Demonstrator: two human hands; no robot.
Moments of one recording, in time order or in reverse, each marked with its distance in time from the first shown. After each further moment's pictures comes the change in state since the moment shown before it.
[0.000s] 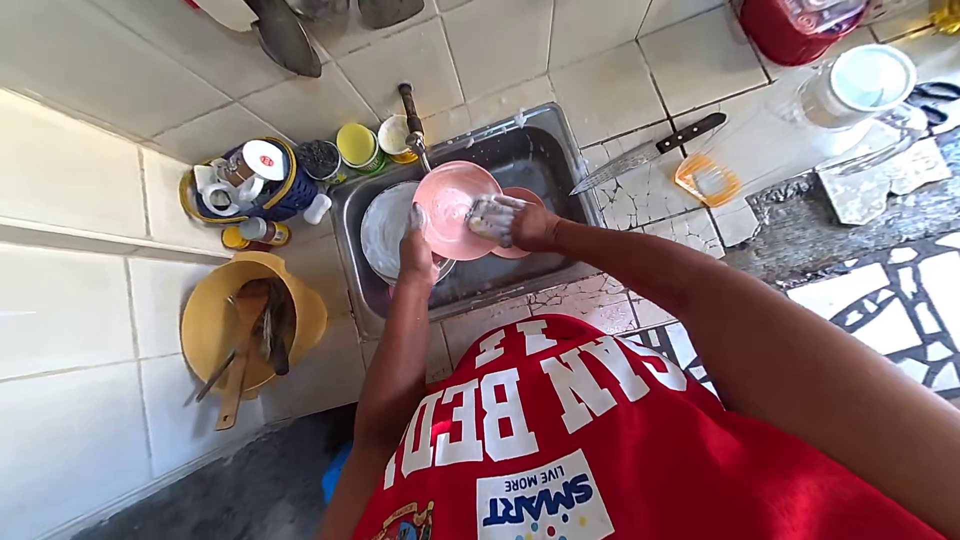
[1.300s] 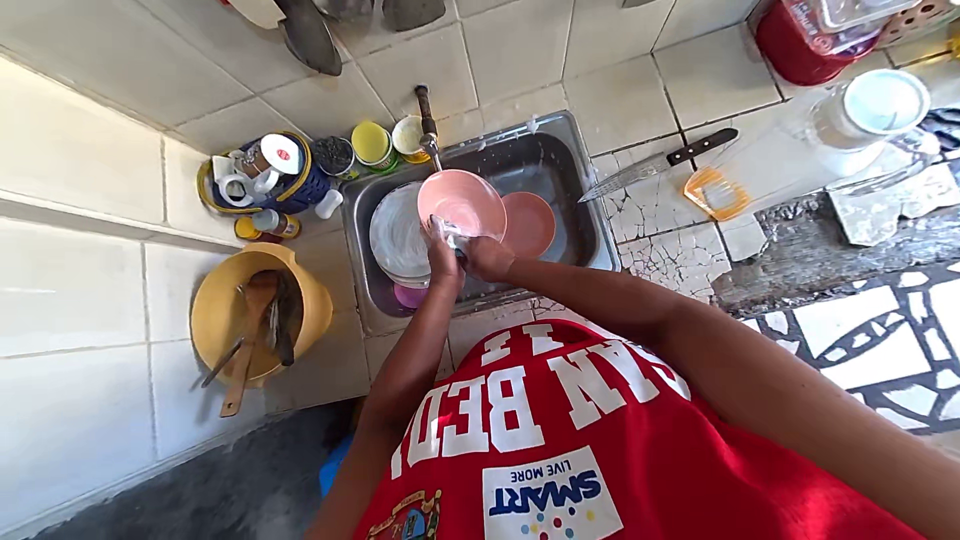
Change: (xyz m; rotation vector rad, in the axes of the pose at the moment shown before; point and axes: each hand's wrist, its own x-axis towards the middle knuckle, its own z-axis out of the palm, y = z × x) left_hand 0.011 -0.045 0.014 -0.038 0.102 0.093; right_hand 0.085 -0.088 -0.038 0.619 -0.281 0.585
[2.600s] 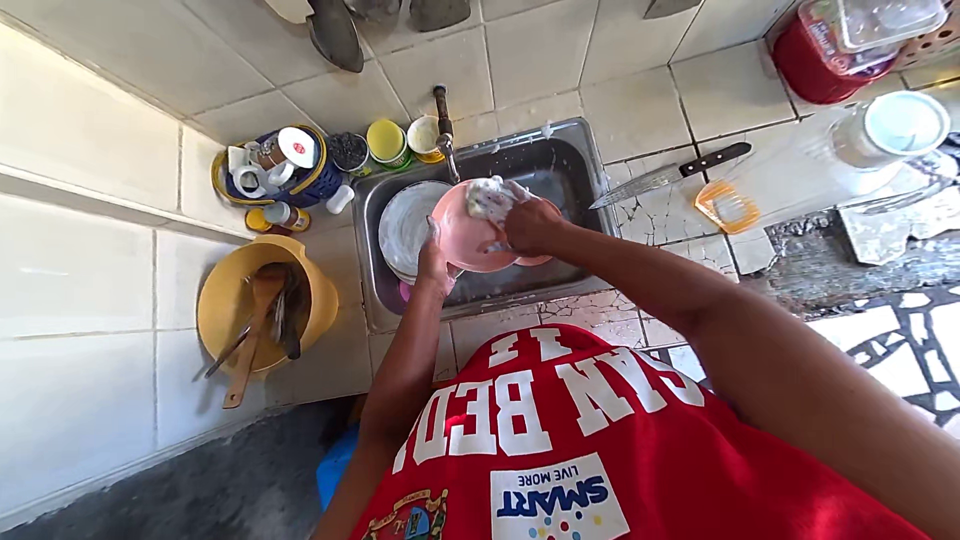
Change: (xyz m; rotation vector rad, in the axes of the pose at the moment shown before) left_hand -0.010 0.035 -0.028 -0.067 -0.086 -0.233; right_hand -0.001 0.050 -0.052 -0.655 0.067 -0.159
